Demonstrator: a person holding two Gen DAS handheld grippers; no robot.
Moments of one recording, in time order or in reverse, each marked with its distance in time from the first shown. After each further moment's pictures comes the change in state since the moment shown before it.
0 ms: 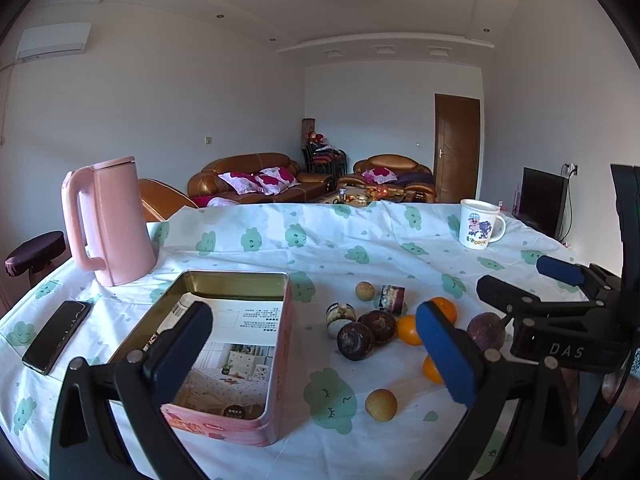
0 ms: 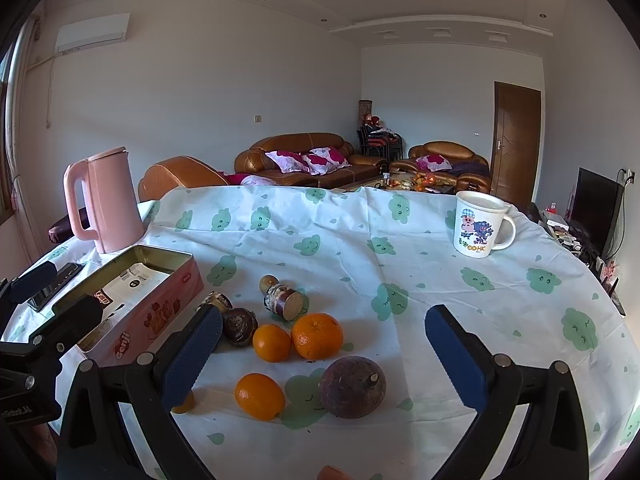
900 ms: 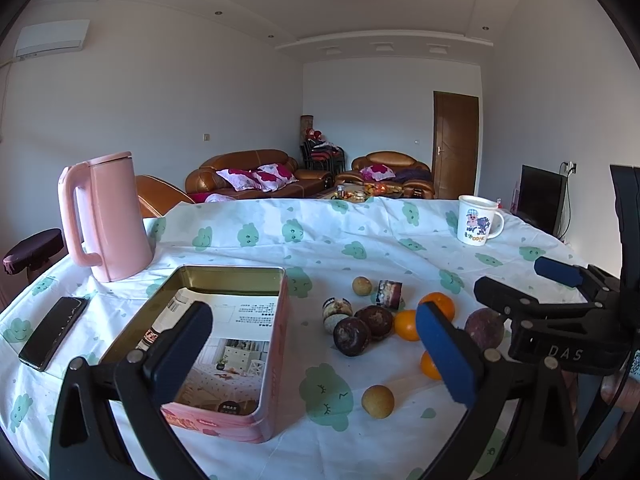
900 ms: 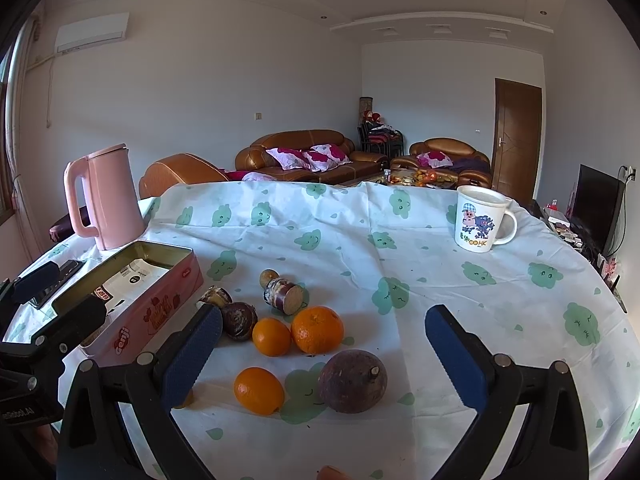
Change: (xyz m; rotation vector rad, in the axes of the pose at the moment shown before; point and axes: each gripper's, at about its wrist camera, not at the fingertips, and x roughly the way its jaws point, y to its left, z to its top) left arm 0.002 -0.004 -0.005 0.001 0.009 -0.005; right arm 0.002 0.001 -0.005 0.001 0.015 0.003
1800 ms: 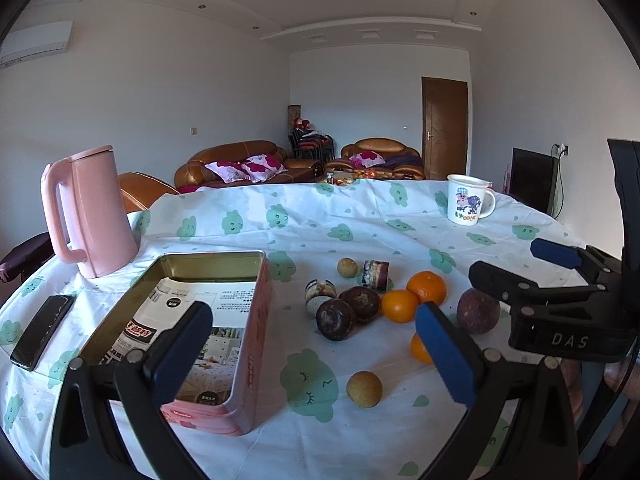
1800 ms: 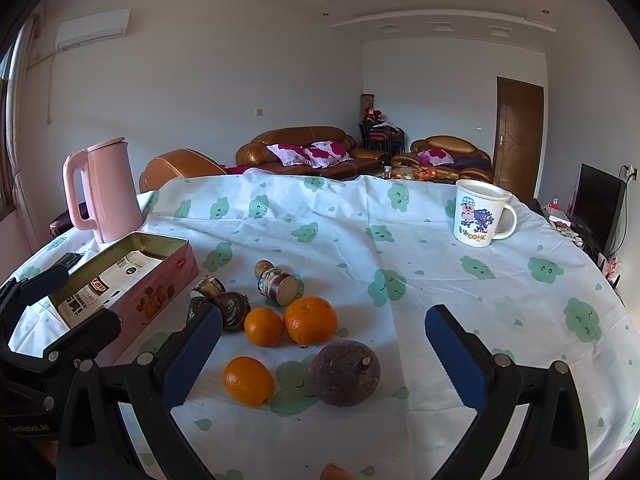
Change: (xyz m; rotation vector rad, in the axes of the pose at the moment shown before) left arm 0.013 -0.014 -0.012 0.044 0.058 -0.028; right arm 0.003 -0.011 -0.011 -0.004 0.010 0.002
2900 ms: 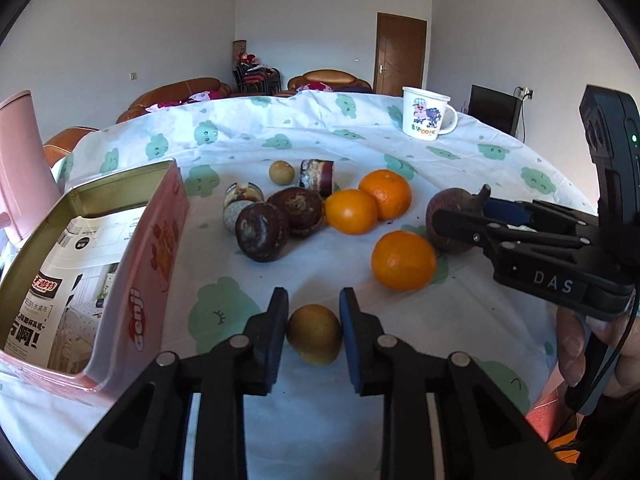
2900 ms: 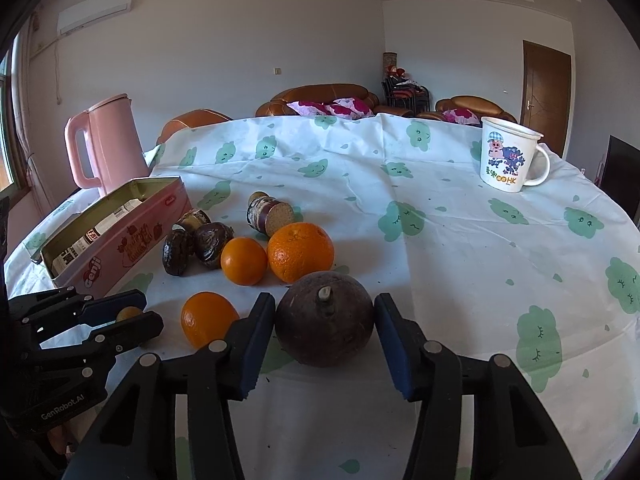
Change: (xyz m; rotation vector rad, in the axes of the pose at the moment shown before) left arm 0.054 -0.024 -0.035 0.063 0.260 -0.195; right arm 0.040 -0.018 -0.033 -0.001 0.158 0.107
